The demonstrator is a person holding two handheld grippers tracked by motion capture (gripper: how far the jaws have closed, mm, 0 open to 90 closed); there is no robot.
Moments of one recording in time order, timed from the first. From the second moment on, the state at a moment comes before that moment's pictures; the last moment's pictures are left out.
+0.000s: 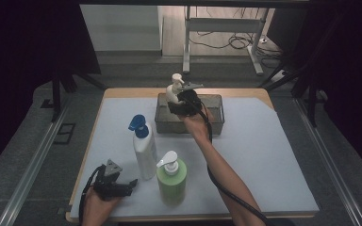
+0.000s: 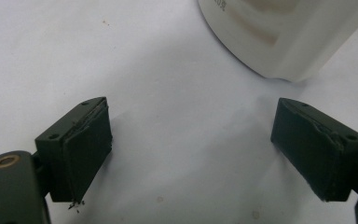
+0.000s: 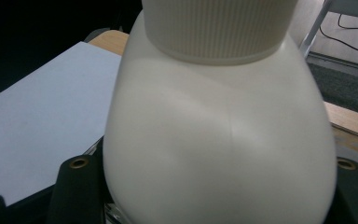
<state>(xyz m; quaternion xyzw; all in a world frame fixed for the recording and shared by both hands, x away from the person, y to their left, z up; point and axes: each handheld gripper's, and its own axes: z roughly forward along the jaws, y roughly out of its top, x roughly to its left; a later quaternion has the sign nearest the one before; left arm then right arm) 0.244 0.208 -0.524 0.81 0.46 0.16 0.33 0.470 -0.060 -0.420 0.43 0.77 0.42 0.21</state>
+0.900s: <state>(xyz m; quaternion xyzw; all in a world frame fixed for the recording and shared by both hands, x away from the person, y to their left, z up) 0.244 0.208 -0.524 0.81 0.46 0.16 0.33 0.449 -0.087 -0.425 0.39 0.80 0.42 0.18</state>
